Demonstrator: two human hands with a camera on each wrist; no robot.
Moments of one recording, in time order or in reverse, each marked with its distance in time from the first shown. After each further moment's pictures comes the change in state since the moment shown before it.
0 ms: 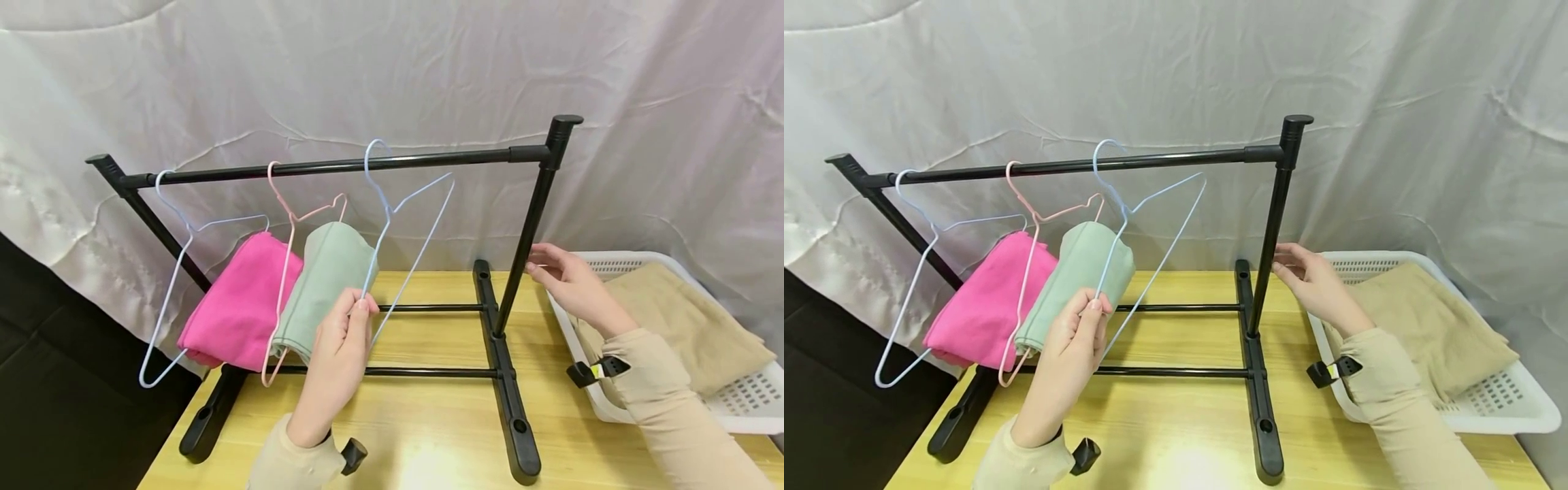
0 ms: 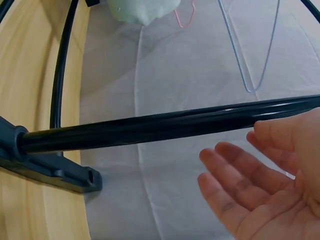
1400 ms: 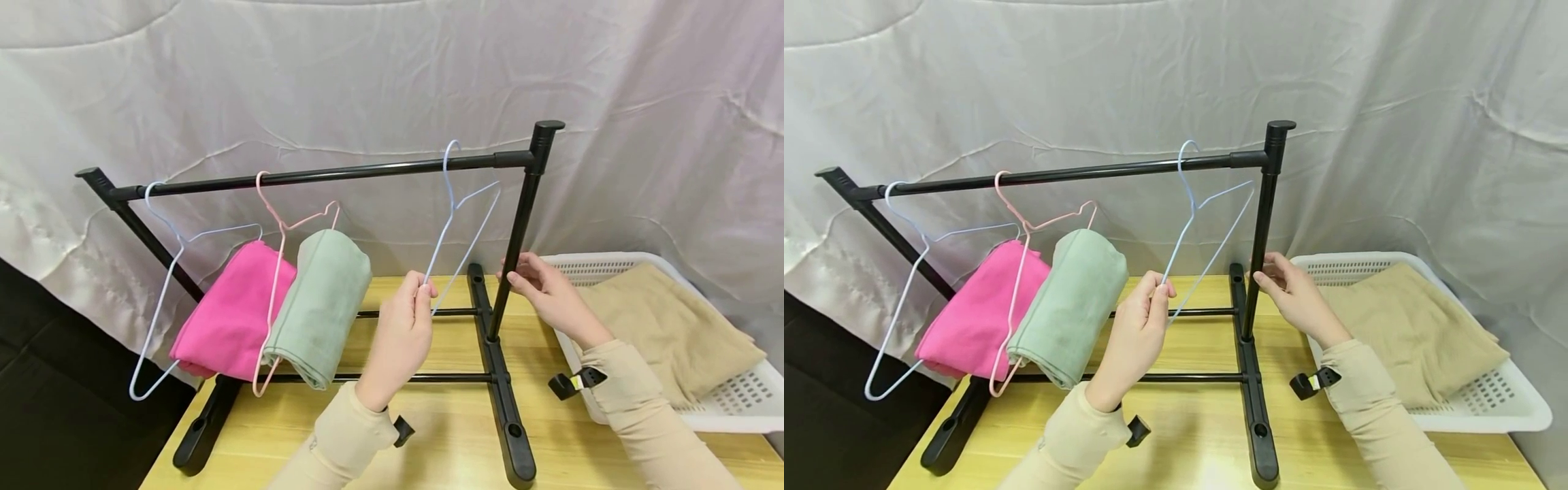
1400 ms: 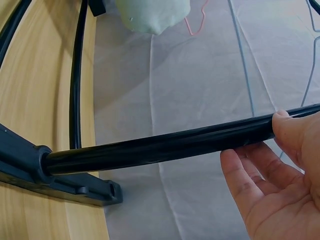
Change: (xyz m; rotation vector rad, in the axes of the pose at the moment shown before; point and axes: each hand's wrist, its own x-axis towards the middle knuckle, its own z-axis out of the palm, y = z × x) left_hand 0.039 0.008 0.084 0.161 -0.030 0.187; right_hand -0.005 0.011 0.021 0.133 0.010 -0.060
